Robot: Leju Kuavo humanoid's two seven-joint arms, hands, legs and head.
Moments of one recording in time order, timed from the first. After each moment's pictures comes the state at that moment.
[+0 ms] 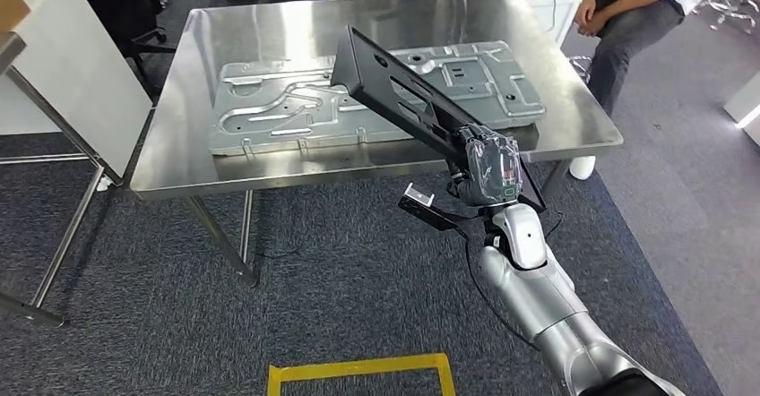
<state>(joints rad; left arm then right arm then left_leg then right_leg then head) -0.01 0.10 0.22 -0.22 -0.61 -0.23 -0.07 -0.58 -0.10 0.51 -0.97 1.13 -0.70 -0.34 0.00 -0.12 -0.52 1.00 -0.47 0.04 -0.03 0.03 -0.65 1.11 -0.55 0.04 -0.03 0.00</state>
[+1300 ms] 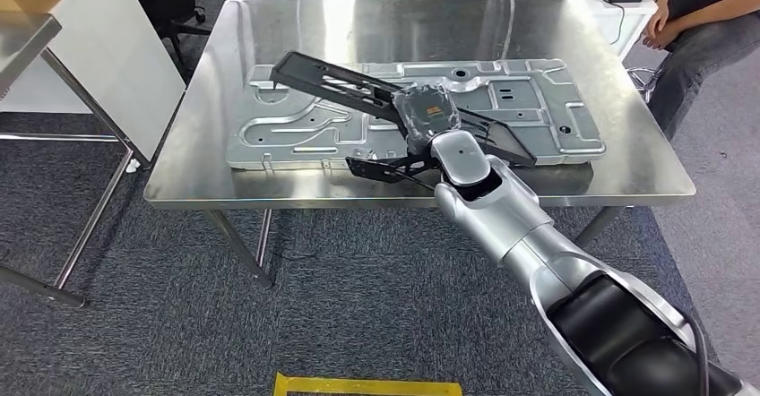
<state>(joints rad) -0.03 0.12 0.24 -0.21 -0.55 -0.28 -0.06 -1.00 0.02 0.86 -0.68 1.23 -0.18 -0.07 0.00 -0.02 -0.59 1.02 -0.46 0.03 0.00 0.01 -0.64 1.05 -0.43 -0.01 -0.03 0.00</state>
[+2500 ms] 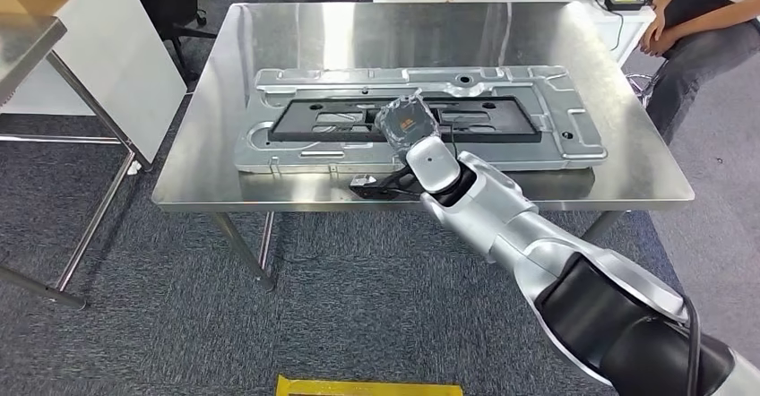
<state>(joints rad) -0.03 0.17 0.26 -0.21 -0.53 -0.32 -0.04 -1.10 0.04 1.14 -0.51 1.33 -0.12 0.00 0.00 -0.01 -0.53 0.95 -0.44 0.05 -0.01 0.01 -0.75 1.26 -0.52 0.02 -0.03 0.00</state>
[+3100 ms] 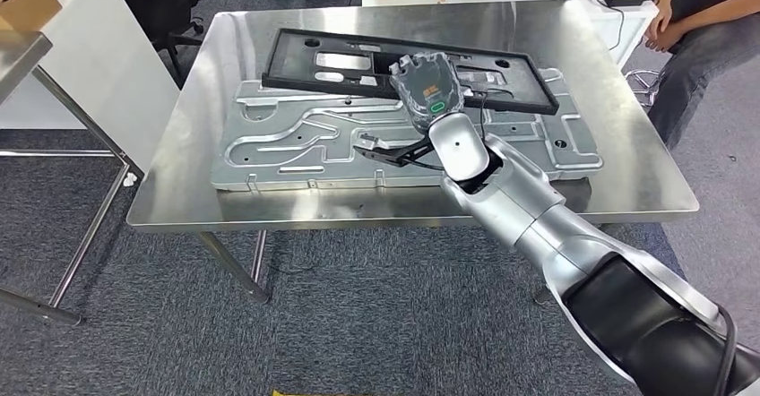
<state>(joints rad) -0.03 0.15 0.26 -0.21 -0.55 -0.30 -0.03 -1.09 -0.04 1.03 -0.71 1.43 -0.28 0.07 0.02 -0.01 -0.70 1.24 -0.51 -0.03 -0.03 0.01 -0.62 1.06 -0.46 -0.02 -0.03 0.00</state>
